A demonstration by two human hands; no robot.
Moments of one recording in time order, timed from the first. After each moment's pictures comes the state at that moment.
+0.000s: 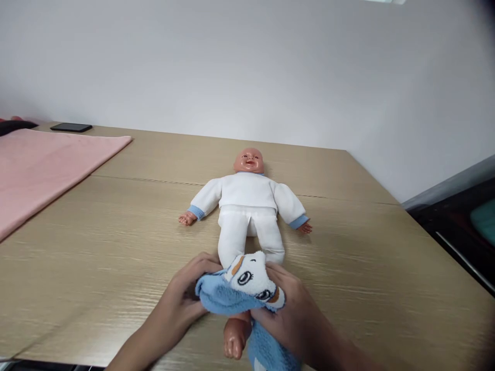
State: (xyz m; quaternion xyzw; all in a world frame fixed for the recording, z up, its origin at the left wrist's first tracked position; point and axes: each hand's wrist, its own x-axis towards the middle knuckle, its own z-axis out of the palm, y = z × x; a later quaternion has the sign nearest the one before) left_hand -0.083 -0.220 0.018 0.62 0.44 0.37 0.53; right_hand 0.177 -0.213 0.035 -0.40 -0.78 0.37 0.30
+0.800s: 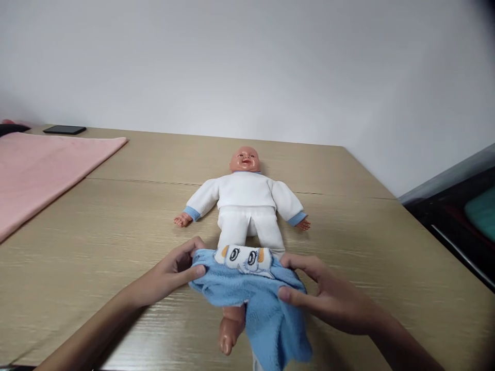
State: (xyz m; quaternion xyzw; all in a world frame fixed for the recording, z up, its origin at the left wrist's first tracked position) left_hand -0.124 -0.173 0.004 0.57 0.37 0.29 0.67; right_hand 0.249 -0.196 0.062 -0.50 -0.69 0.49 0.18
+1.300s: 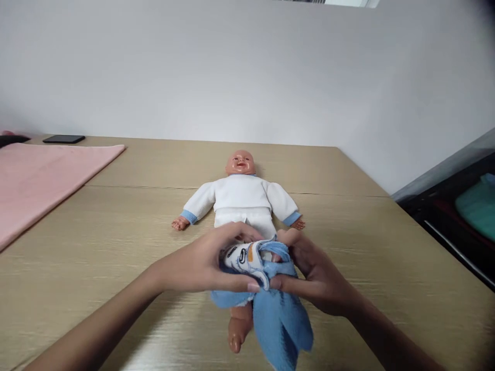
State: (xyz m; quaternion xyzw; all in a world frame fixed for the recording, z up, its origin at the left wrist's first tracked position) left_hand -0.055 -0.140 0.097 0.77 0.31 0.20 0.53; right_hand 0.228 -0.179 0.058 -0.32 -0.65 0.57 0.39
